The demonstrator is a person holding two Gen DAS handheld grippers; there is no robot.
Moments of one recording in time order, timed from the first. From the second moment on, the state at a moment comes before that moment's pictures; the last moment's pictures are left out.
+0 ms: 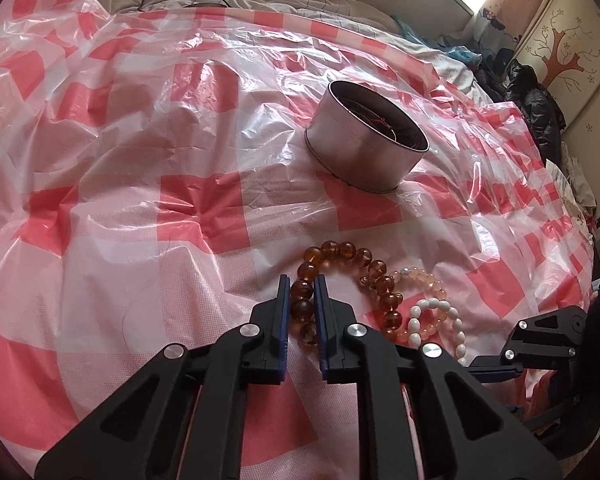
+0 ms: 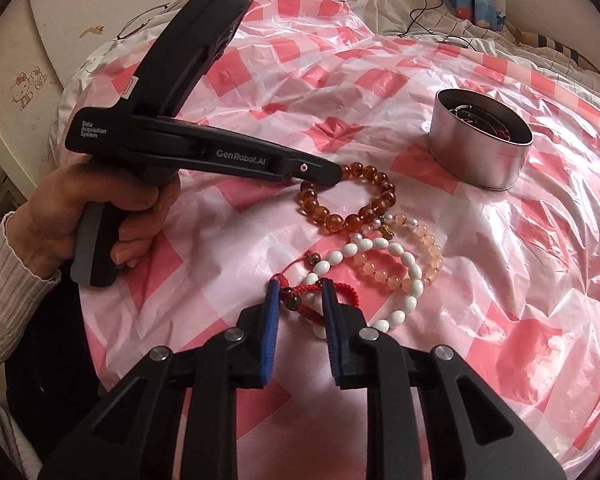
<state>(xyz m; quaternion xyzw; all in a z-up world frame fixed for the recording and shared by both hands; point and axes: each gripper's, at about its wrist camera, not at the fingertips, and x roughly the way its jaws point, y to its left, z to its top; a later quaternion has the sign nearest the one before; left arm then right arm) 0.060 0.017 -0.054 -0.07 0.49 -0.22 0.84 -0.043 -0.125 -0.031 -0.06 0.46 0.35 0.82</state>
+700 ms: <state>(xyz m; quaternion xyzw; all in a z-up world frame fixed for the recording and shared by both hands) 0.061 0.035 -0.042 -0.12 0.47 -0.23 0.85 -0.024 -0.185 0.006 0.15 0.39 0.38 0.83</state>
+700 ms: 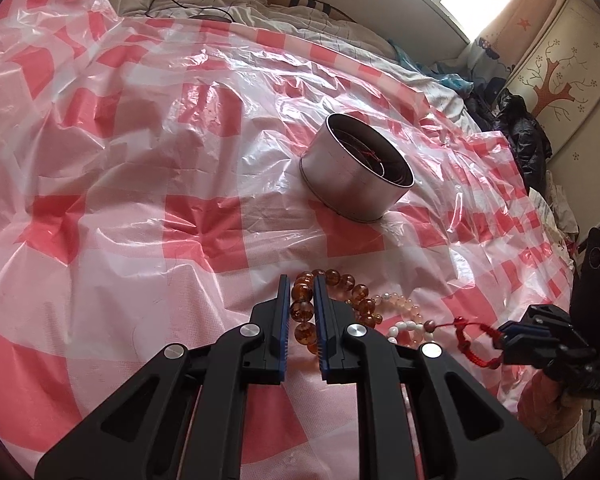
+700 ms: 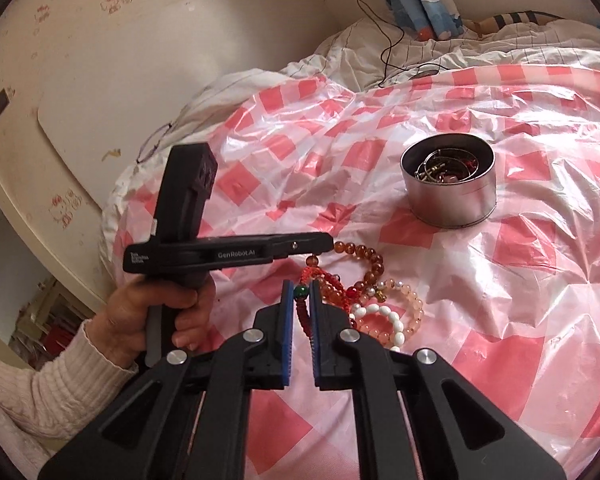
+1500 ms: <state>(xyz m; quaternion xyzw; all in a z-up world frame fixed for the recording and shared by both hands) 0.067 -0.018 0.037 -0.11 0.41 -0.31 0.85 0.016 -0.253 0.009 0.29 0.35 0.30 0.84</state>
